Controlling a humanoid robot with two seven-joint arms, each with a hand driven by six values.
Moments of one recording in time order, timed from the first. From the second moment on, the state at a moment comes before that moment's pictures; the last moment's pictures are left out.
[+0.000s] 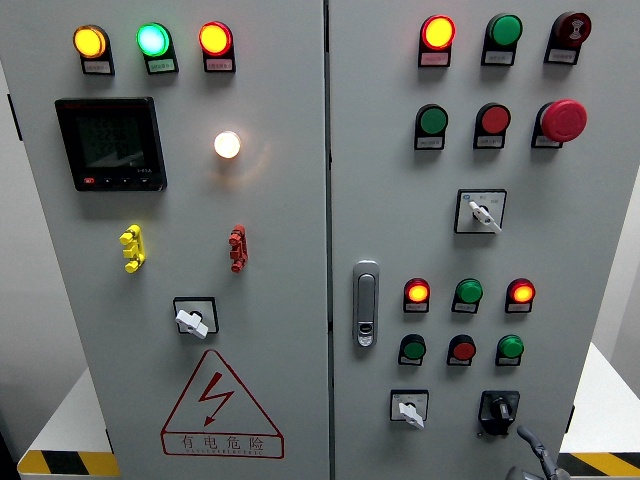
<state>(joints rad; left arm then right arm) -0.04 -0.09 0.02 -0.19 0.04 0.09 0.03 0.17 0.13 1.44 1.39 -1.47 -0.06 0.08</state>
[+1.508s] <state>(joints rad) -0.04 -0.09 0.02 -0.19 0.04 0.09 0.03 0.19 0.13 1.39 1.39 -1.47 -0.06 0.05</state>
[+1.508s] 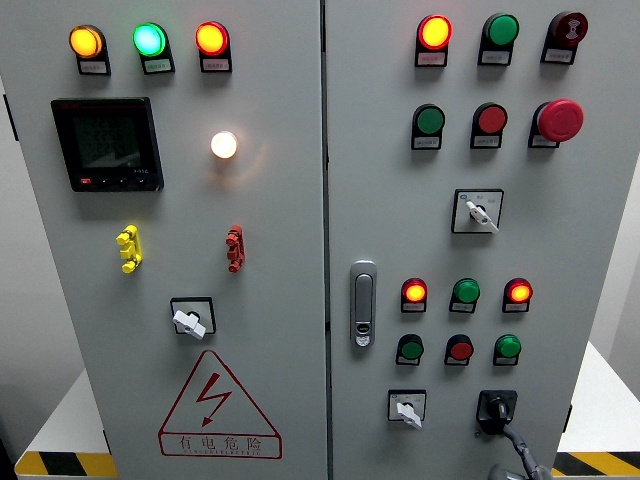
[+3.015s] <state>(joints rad) -0.04 -0.09 0.02 -0.19 0.04 0.09 0.03 0.19 0.13 1.36 1.41 -1.47 -0.04 0.03</state>
